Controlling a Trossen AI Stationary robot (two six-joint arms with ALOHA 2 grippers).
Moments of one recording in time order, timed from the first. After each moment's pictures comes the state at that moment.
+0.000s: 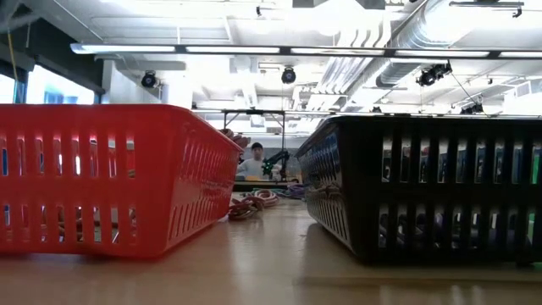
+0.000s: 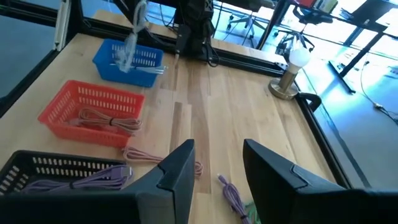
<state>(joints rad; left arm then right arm) -0.84 1.38 1.27 -1.28 -0.36 -1.62 0.36 1.01 0.93 -0.38 0.44 -0.05</state>
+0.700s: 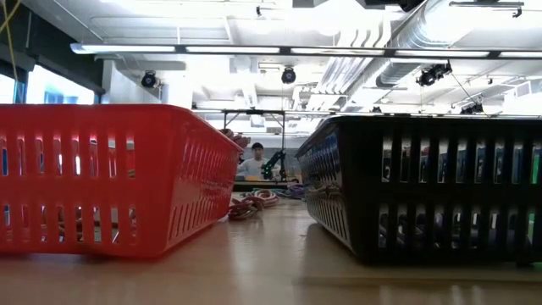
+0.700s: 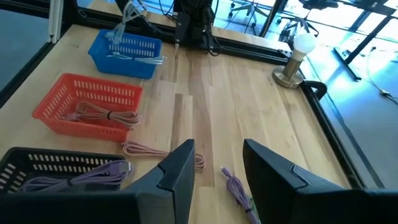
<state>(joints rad) -0.84 1.48 1.28 -1.34 -0.12 -1.71 0.32 1.04 0.93 -0.38 0.40 -0.03</state>
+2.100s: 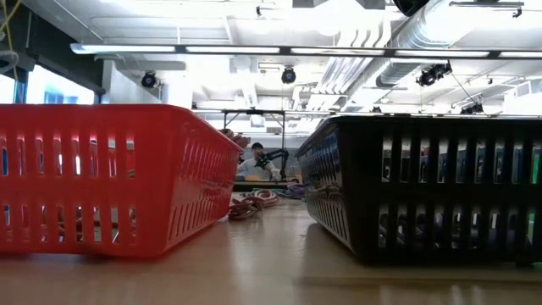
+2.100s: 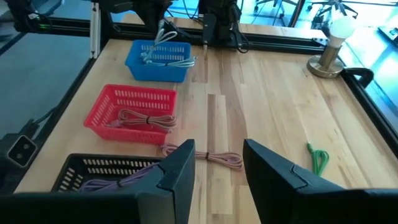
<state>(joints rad) -0.84 1.48 1.18 -1.20 -0.22 -1.66 0.32 1.04 0.93 -0.38 0.28 0.10</state>
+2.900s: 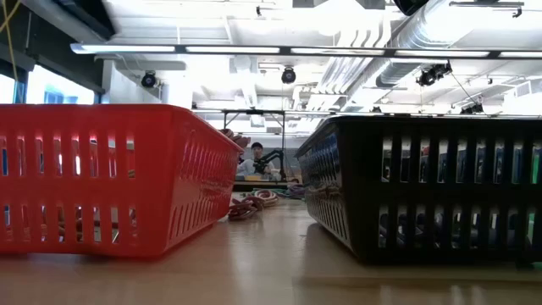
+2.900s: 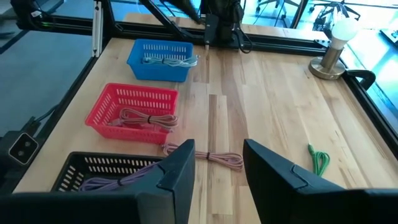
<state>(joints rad) -0.73 1.44 1.26 -1.39 -0.84 -1.36 0.32 1.04 0.93 -0.38 0.28 0.09</state>
